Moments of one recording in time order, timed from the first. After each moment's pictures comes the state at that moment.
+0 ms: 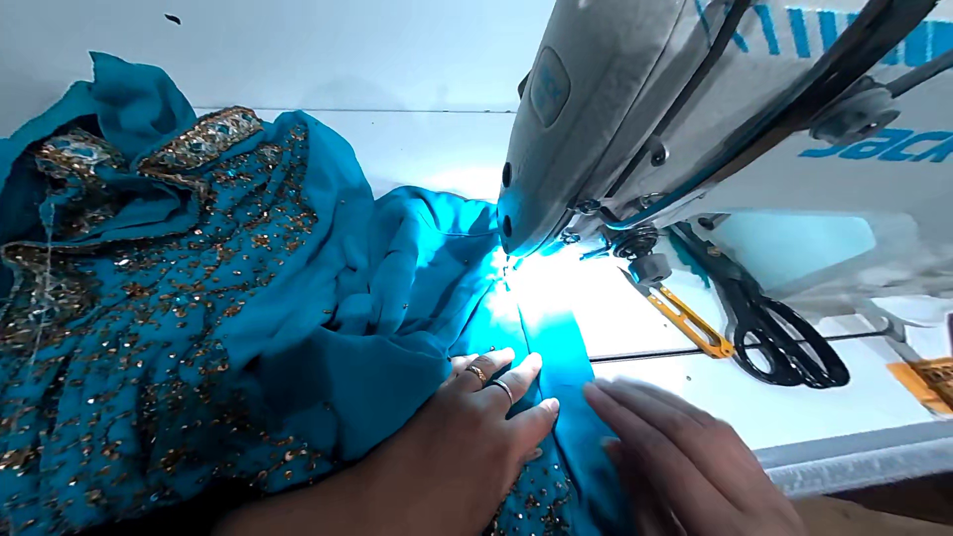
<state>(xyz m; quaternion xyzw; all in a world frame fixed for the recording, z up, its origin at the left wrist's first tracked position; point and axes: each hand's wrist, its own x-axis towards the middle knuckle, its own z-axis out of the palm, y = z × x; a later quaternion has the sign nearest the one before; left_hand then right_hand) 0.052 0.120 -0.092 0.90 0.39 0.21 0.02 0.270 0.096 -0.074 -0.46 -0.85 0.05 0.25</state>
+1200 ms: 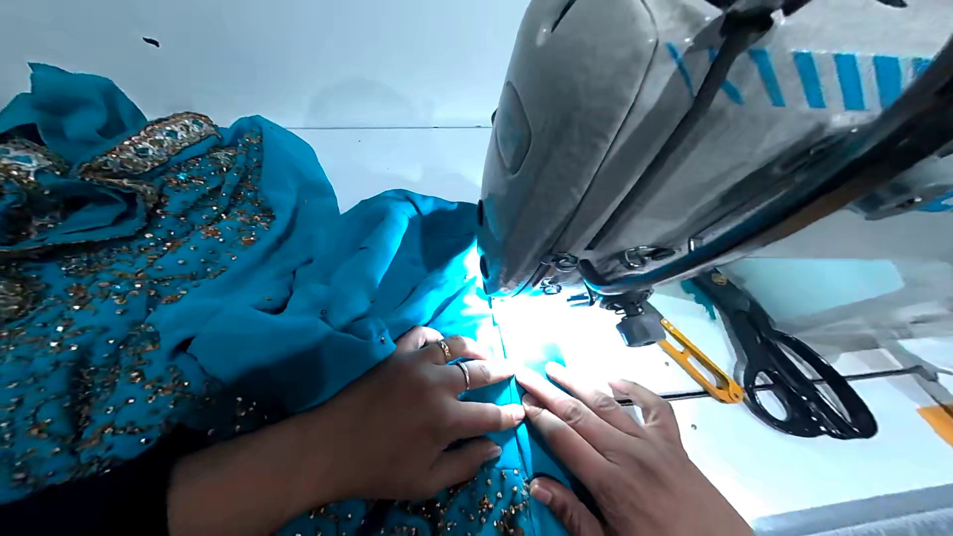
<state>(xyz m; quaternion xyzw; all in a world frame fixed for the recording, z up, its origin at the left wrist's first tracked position) 0.015 0.179 -0.100 0.93 0.29 0.20 0.01 0.276 0.150 -0.094 -0.38 -0.92 0.03 0.12</state>
